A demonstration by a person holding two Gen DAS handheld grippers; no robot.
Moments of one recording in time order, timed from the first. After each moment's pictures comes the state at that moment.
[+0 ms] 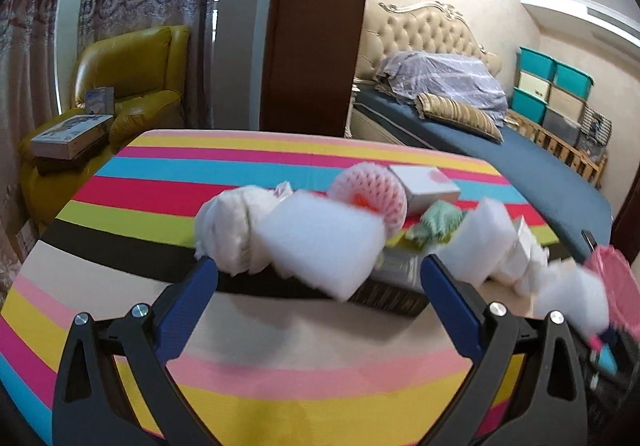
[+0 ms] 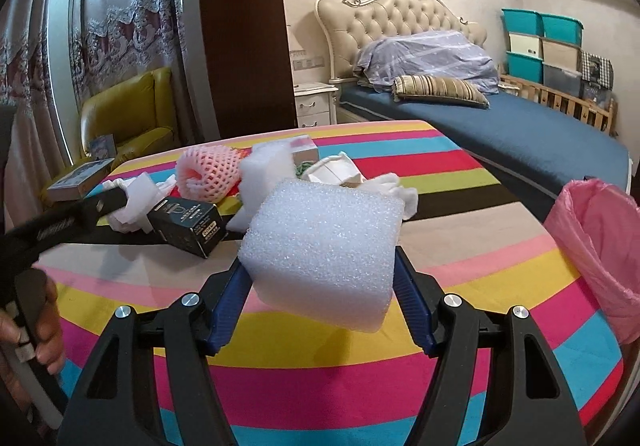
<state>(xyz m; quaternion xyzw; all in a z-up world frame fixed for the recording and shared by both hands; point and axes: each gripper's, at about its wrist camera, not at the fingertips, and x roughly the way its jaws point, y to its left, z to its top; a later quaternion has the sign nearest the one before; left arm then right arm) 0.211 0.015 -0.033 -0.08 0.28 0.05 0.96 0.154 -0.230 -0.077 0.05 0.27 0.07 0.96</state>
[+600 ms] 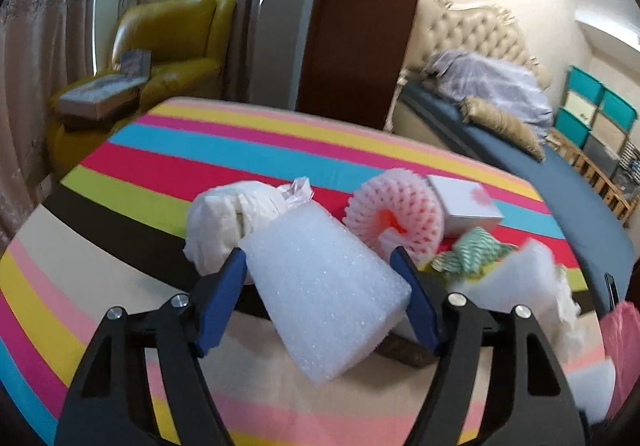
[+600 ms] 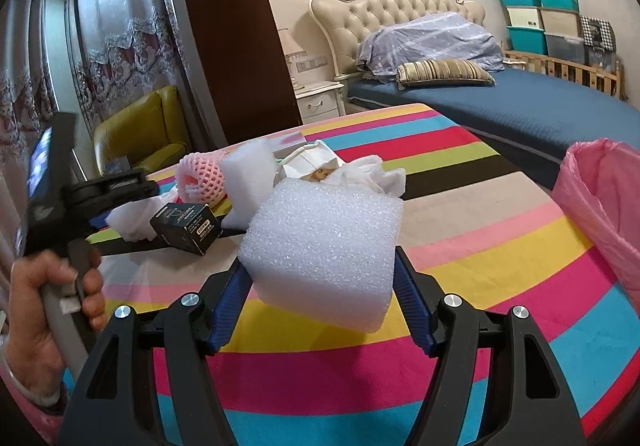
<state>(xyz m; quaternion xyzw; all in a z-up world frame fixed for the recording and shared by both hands) 0.250 0.017 -0.042 -0.12 0.30 0.12 0.94 0.147 -0.260 -0.088 0.10 0.27 0.10 0.95</state>
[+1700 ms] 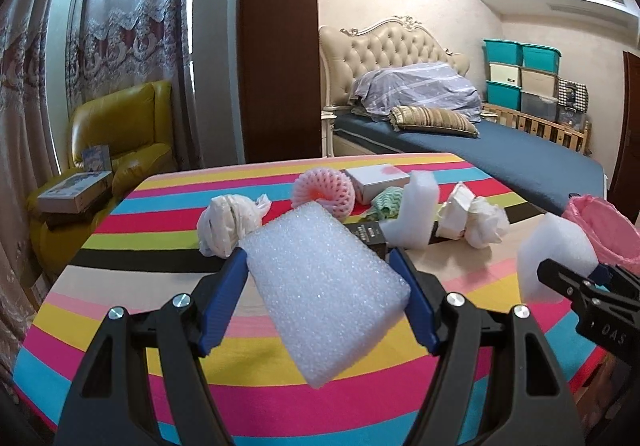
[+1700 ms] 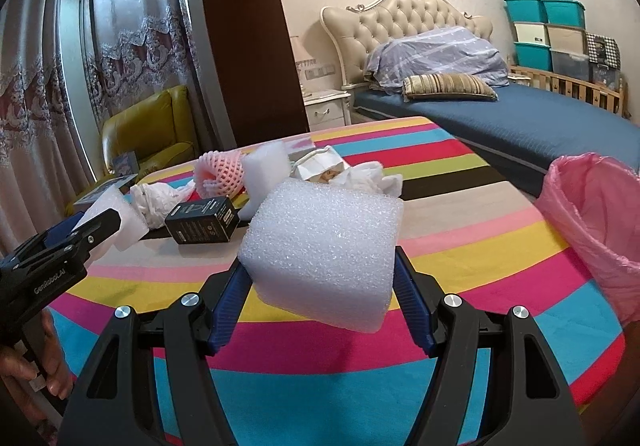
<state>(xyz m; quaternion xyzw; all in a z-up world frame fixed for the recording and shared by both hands) 0.117 -0.032 -0.026 0.01 0.22 0.02 0.98 0.111 -0.266 -0.075 0.08 0.25 0.10 0.96</state>
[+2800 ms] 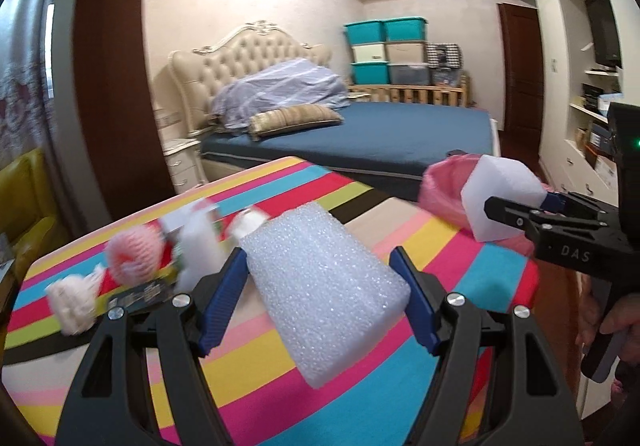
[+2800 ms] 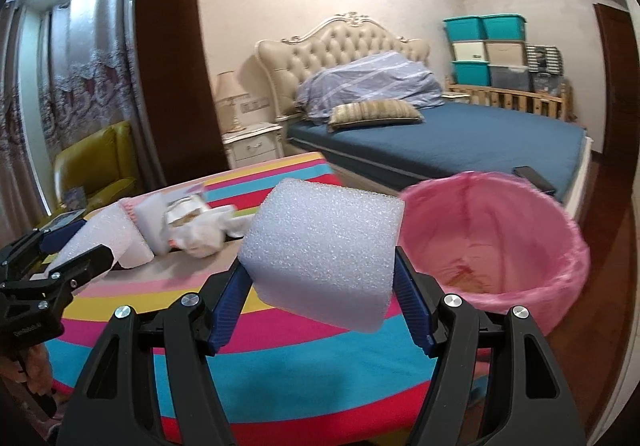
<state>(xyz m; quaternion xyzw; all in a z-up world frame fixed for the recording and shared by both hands) 0.126 -0.186 -0.016 0.11 0.20 -0.22 0.95 0.075 -0.416 -0.063 0.08 0.22 -0.02 0.97</state>
